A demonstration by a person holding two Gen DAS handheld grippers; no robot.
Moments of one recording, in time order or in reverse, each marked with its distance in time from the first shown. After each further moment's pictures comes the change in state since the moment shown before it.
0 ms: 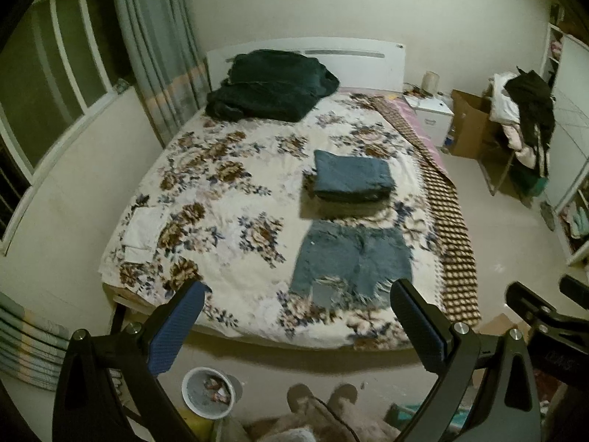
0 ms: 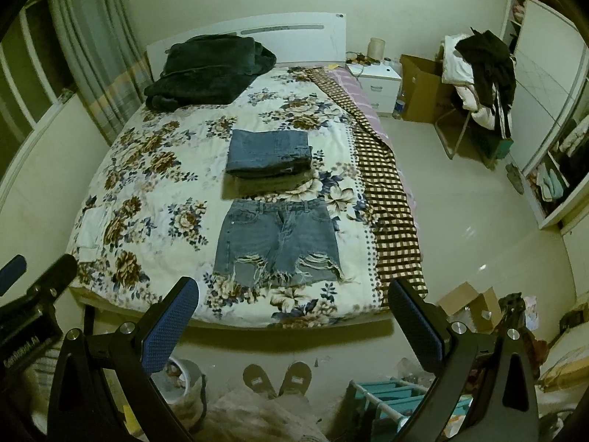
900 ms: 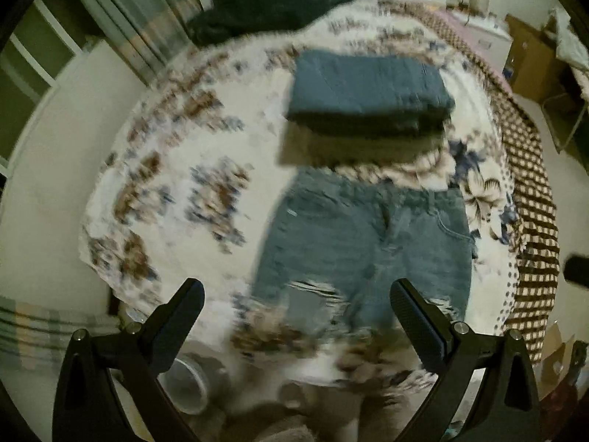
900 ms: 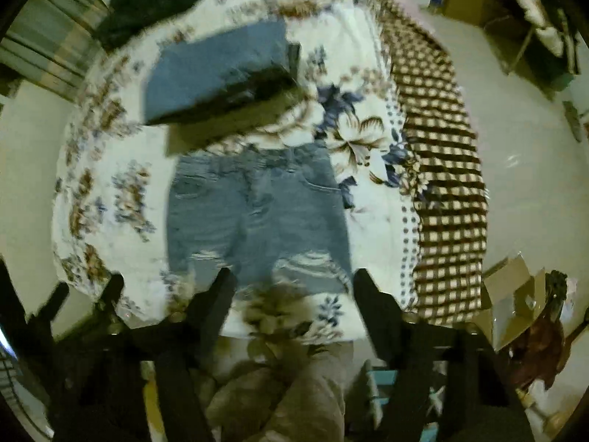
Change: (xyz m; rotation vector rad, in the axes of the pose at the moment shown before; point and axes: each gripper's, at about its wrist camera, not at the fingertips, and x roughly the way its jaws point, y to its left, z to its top) left arm 0.401 -0.166 0.001 0.002 0.322 0.178; right arm 0.514 -0.152 0.139 0.047 0.476 0.158
